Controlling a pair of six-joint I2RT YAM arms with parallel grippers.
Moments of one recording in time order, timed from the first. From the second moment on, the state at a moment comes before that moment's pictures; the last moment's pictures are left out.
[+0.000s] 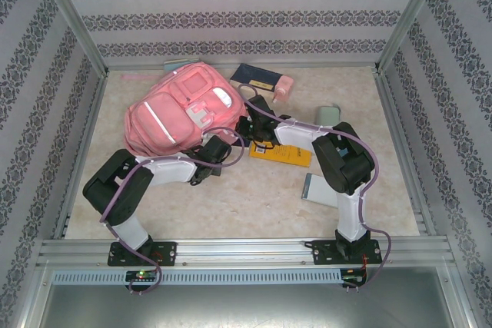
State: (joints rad) left arm -0.65 1.69 0.81 -0.22 -0.38 -0.44; right arm 0.60 2.00 1.29 -0.12 -0.18 0.81
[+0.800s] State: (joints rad) left arm -0.66 1.60 0.83 -0.33 -0.38 -0.46; right arm 0.60 1.97 1.28 -0.13 -0.20 0.81
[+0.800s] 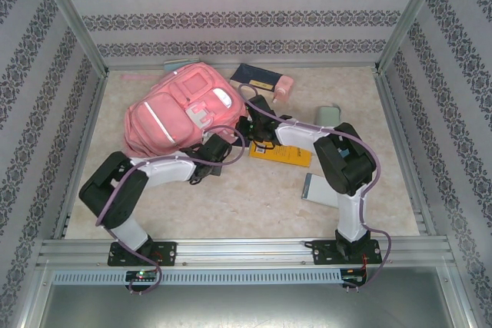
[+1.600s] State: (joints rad) left arm -0.34 1.31 0.72 -0.61 -0.33 -0.67; right arm 0.48 1.85 1.27 -0.24 -0.27 0.74
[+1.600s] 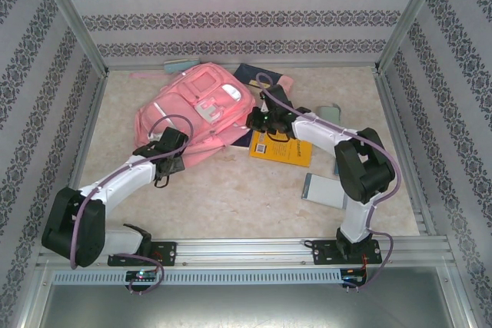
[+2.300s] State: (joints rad) left arm -0.63 1.43 0.82 -0.49 -0.03 -0.66; right arm 0.43 1.75 1.26 -0.34 -0.21 0.73
